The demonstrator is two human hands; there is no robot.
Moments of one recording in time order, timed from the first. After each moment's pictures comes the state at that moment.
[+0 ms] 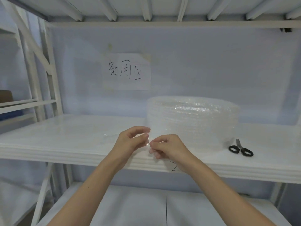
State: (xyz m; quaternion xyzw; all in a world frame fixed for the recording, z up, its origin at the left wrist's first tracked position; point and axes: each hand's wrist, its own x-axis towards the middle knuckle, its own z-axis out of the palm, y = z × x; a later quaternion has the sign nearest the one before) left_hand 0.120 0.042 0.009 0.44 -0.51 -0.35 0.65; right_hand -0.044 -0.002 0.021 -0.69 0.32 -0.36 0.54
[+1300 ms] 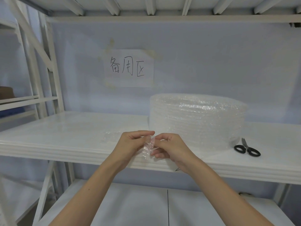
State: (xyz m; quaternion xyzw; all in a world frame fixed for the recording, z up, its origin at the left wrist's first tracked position) left_hand 0.119 0.045 0.005 0.47 -0.49 -0.36 0.64; right_hand -0.033 -0.008 0.015 -0.66 0.30 -0.36 0.59
